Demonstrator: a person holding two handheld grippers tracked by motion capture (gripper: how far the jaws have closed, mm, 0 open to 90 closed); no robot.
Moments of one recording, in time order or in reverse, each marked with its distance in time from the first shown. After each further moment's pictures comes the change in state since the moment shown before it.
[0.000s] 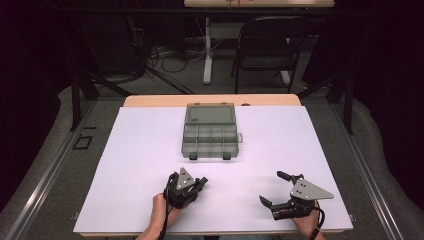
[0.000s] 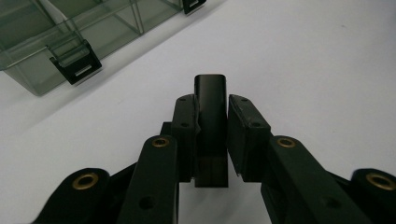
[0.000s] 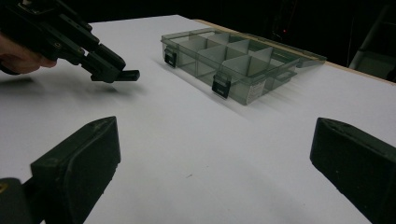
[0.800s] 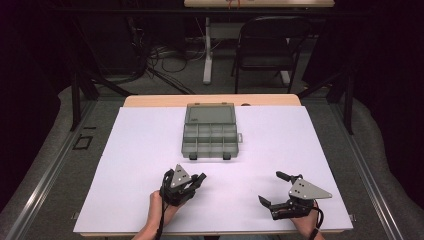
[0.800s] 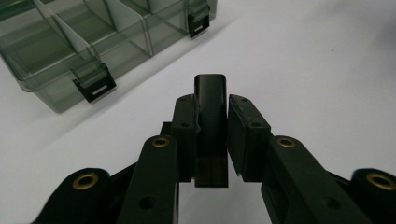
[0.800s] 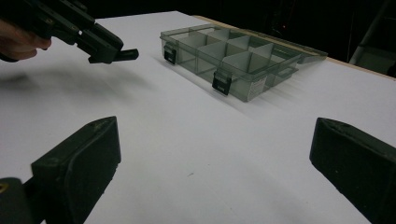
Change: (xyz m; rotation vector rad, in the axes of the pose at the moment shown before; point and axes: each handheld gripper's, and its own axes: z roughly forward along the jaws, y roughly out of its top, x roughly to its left) left arm 0.010 0.007 -0.012 -0.060 0.002 -0.008; right arm 0.002 0.000 0.002 0.012 -0.004 0.009
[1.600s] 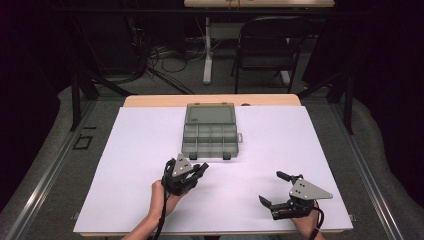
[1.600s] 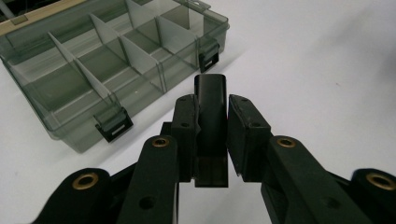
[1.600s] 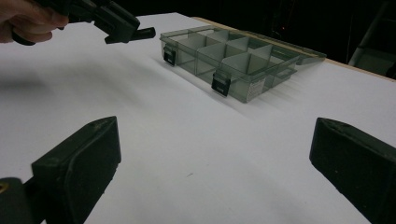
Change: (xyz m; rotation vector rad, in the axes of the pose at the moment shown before) left arm 0.009 0.031 0.004 -0.033 -0.003 0.007; right arm -0.001 0.000 -0.001 -0.002 -0.003 0.000
